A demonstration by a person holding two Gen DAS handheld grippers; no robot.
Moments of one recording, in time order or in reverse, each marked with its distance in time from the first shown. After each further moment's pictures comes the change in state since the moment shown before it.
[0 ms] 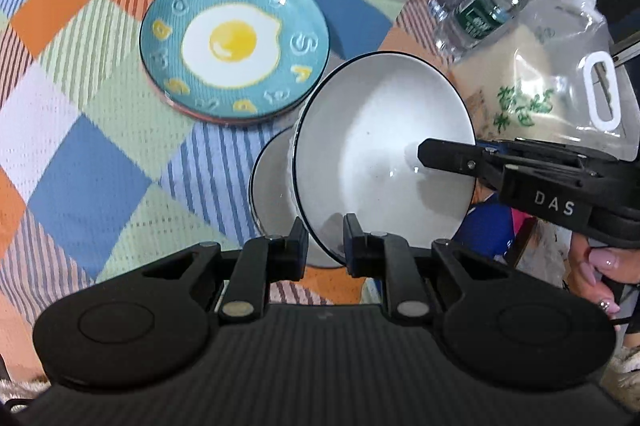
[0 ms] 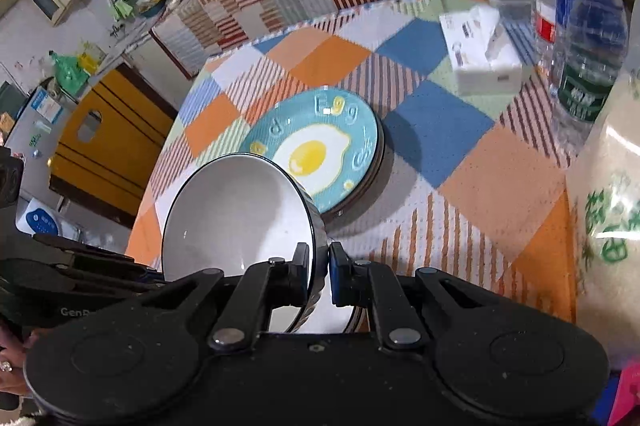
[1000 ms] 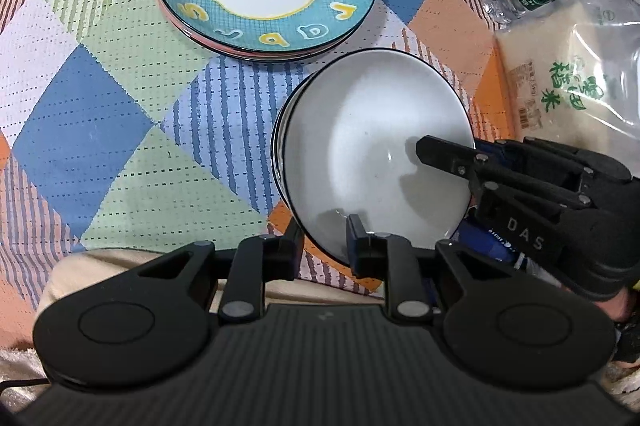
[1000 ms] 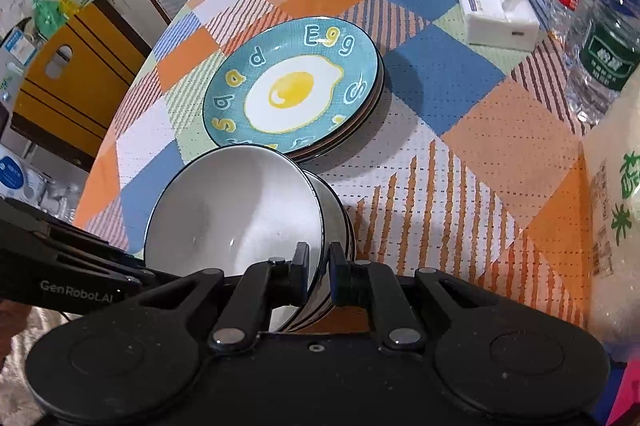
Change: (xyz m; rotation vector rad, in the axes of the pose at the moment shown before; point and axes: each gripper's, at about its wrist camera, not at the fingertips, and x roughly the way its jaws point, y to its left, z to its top) left arm 0.047 0.020 -0.008 -0.090 0.126 0.035; right arm 0.049 0.010 -0.024 -0.104 0.084 -0.108
